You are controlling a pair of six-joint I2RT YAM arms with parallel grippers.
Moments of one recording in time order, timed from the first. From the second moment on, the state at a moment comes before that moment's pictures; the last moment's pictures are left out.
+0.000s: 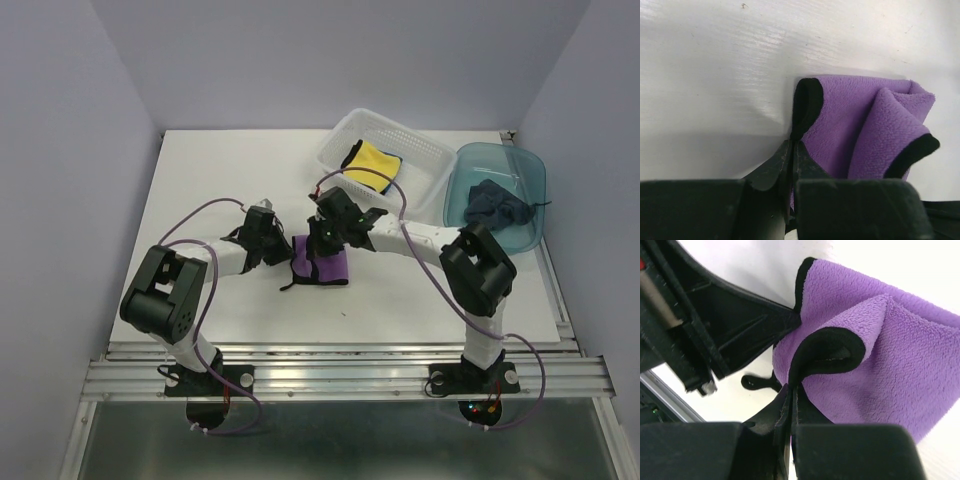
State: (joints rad) left arm -0.40 1.61 0.71 0.05 0.11 -0.77; right arm 0.79 1.91 1.35 -0.28 -0.21 0.53
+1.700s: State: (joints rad) left arm -0.40 1.41 0.69 -0.06 0.06 -0.73; right arm 0.80 1.73 1.32 -0.21 -0.23 0.58
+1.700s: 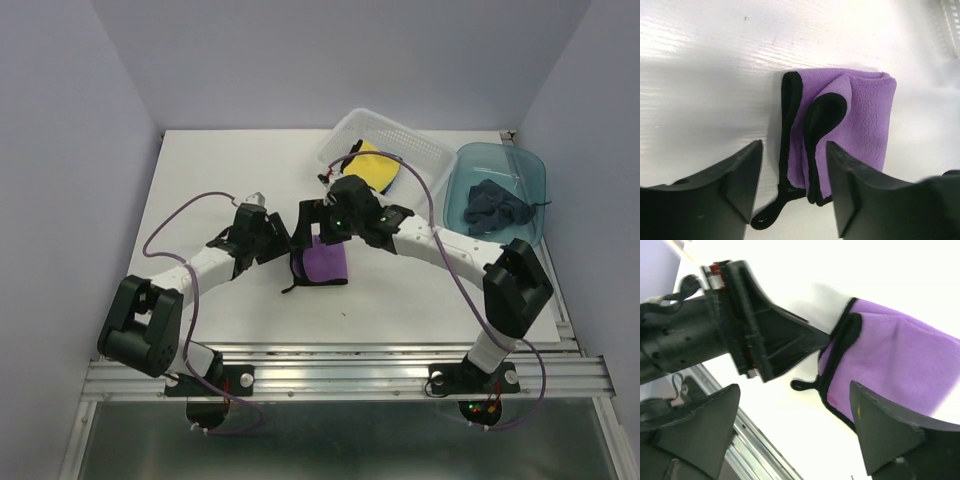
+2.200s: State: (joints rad) left arm -0.45 1.46 0.81 -0.09 0.05 -0.61; right arm 0.68 1.58 1.13 -0.29 0.06 0.57
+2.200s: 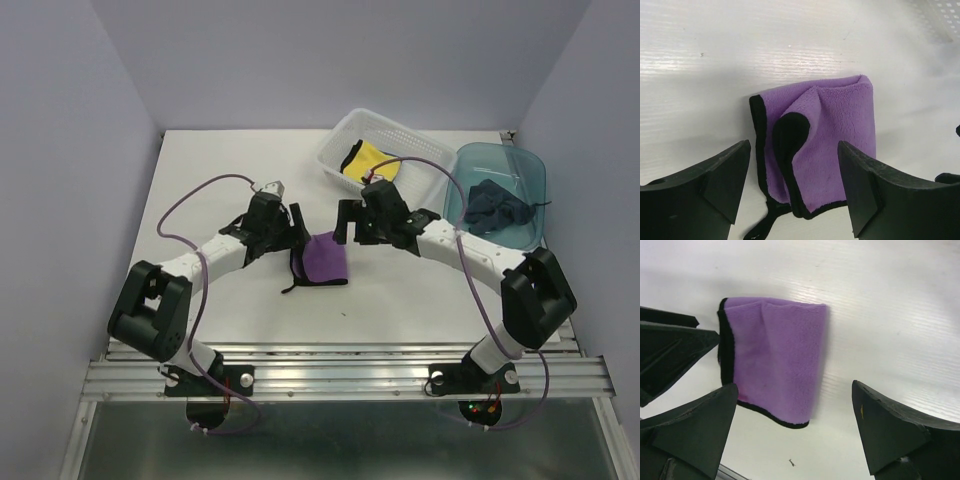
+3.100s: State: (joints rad) left arm -0.52 1.66 0.90 -0.17 -0.07 -0.57; right arm 0.63 1.78 1.12 -0.26 -0.04 0.57
